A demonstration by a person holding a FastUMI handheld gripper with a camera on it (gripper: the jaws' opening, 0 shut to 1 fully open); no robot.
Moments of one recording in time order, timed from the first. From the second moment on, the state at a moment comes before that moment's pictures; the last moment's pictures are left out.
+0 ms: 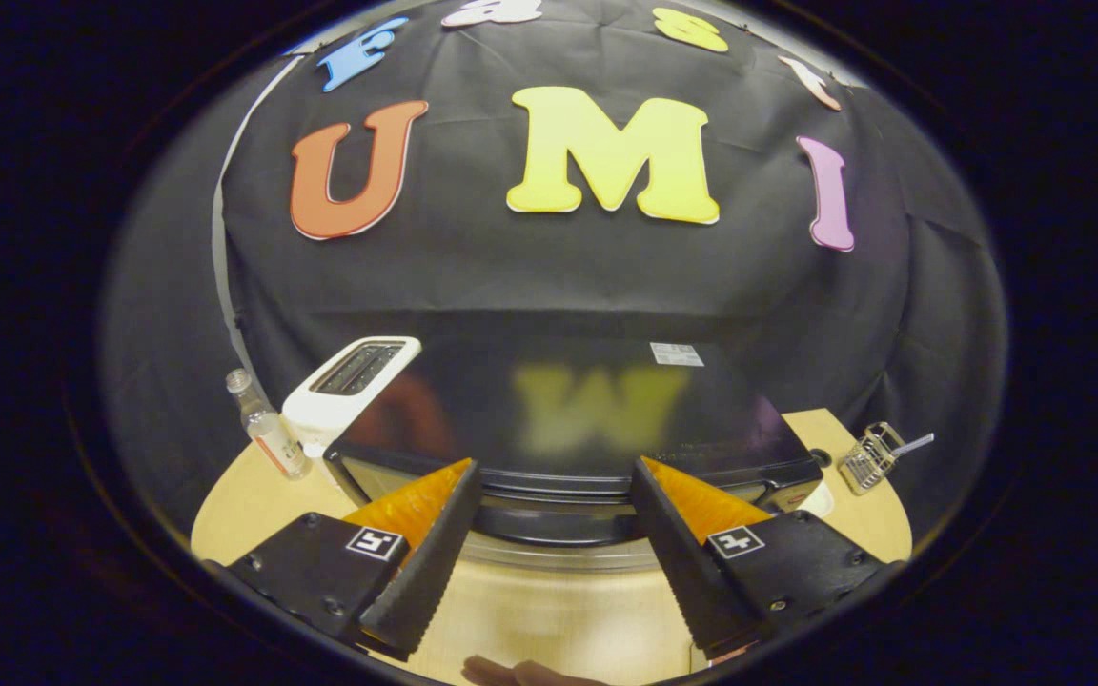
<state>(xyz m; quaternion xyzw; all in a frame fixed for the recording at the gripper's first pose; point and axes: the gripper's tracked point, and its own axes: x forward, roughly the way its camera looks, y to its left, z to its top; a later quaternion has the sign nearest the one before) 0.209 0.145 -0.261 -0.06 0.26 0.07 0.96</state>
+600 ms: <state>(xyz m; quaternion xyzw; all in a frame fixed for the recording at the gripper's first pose) 0.133 0.134 -0.280 -0.09 0.27 0.06 0.96</state>
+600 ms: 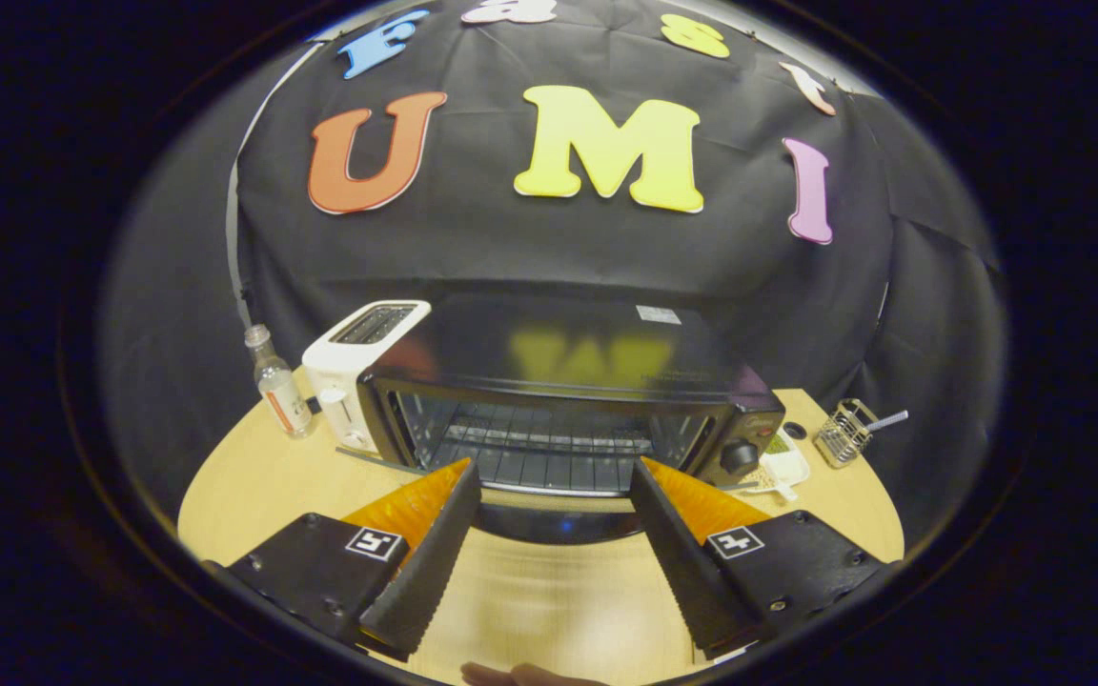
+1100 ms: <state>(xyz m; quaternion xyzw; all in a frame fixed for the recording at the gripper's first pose) 0.073 0.123 -0.327 -0.06 0.30 0.04 0.95</state>
